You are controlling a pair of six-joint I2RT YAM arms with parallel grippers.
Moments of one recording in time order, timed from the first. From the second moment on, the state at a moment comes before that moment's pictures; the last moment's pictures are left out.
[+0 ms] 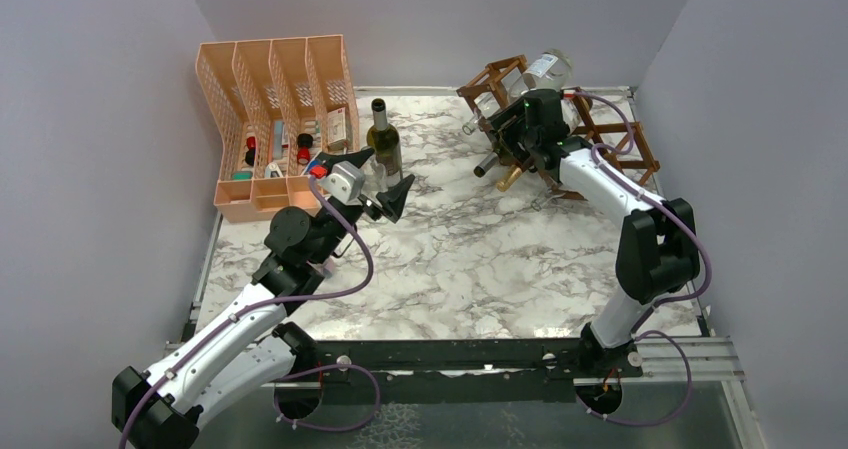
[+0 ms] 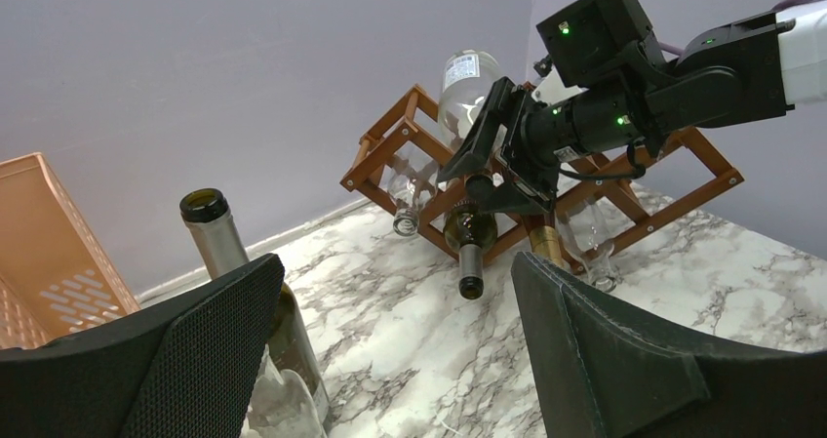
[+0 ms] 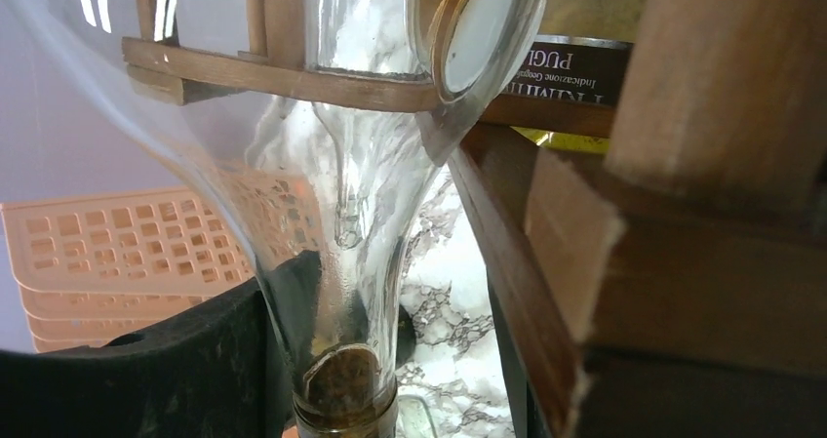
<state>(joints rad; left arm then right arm) -0.66 0.77 0.61 0.45 0.01 0.05 0.34 1.71 1.31 -0.14 0.15 1.09</state>
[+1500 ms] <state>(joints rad) -0.65 0.79 0.61 0.45 0.02 0.04 0.33 1.55 1.02 0.26 0.15 1.09</state>
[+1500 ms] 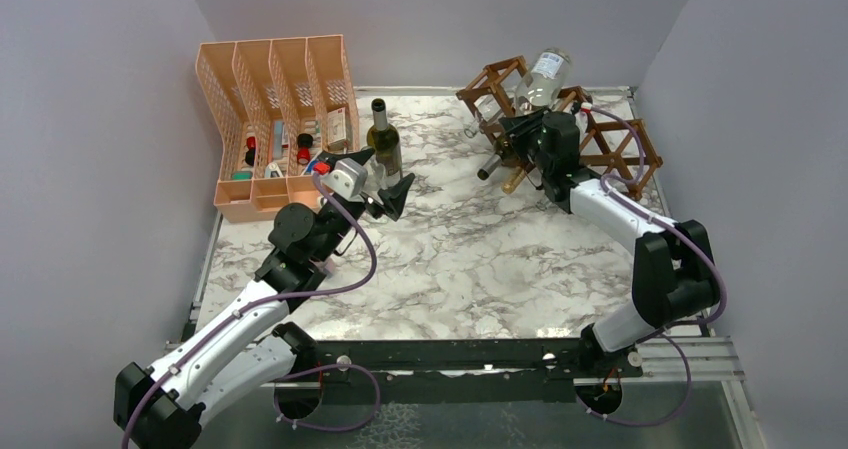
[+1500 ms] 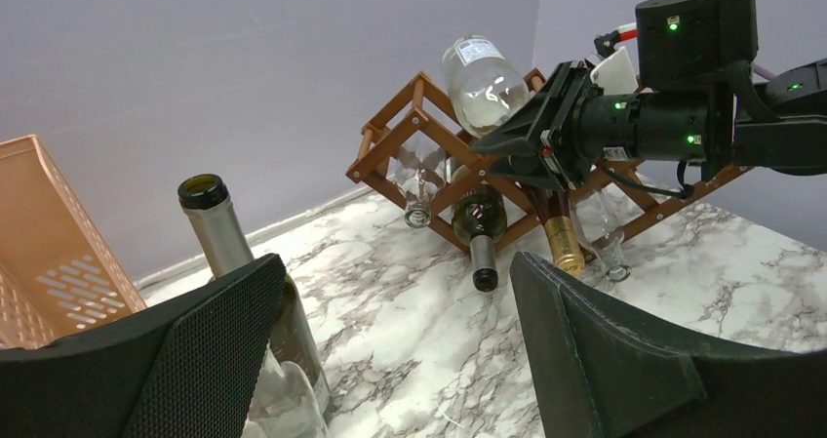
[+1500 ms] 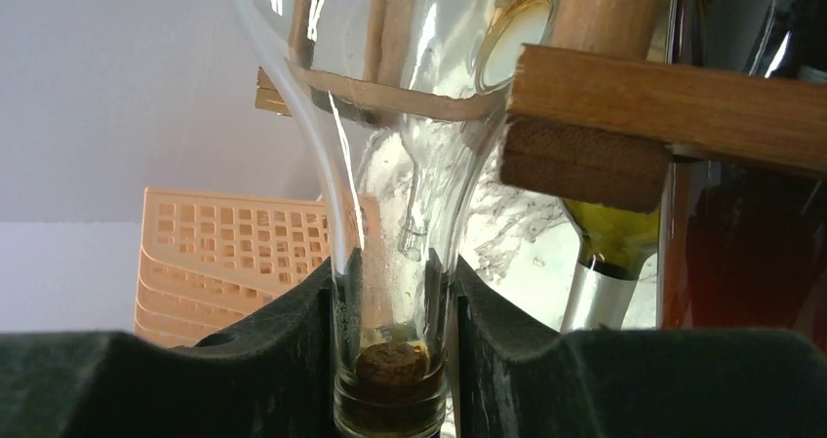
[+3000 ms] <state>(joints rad) -0.65 0.82 0.61 0.45 0.05 0.04 0.32 1.46 0.73 0.70 0.02 1.09</state>
